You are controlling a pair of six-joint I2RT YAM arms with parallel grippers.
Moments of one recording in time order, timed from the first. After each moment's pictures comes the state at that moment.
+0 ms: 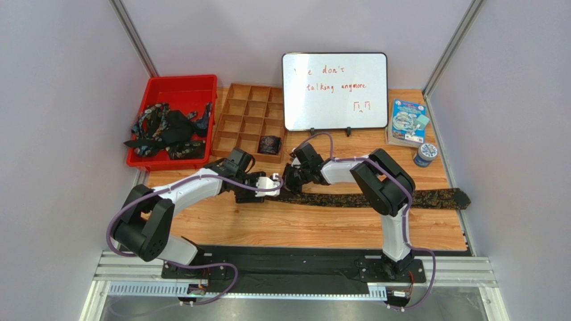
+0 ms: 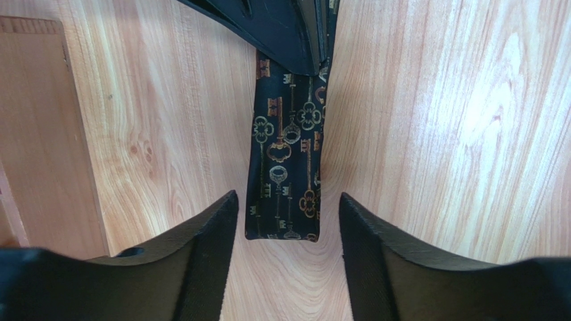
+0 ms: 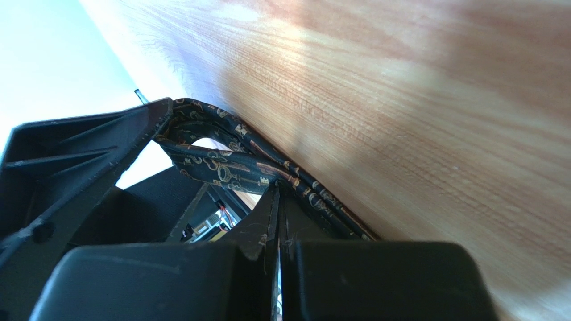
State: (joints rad) left arm -0.53 1.44 0.76 -0.45 0.33 1.06; right arm 0.69 2.01 1.07 0.05 -0.64 1.07
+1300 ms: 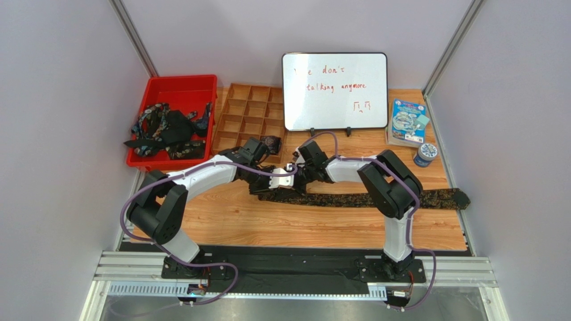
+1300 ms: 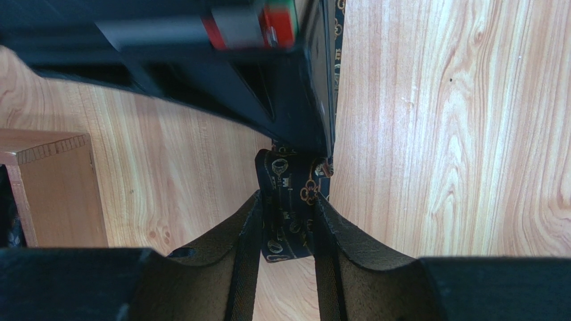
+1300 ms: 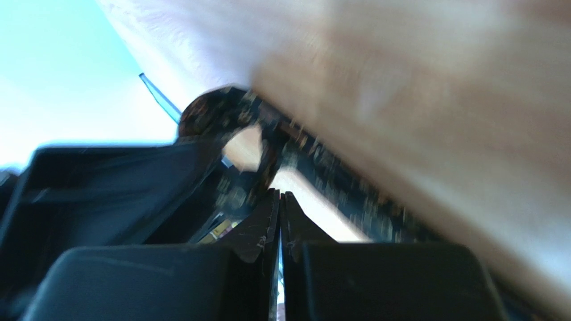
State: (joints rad) left arm -0.60 1.59 0.98 -0.56 0.46 0.99; right arm 0.66 1.97 1.06 -0.03 -0.69 1.05
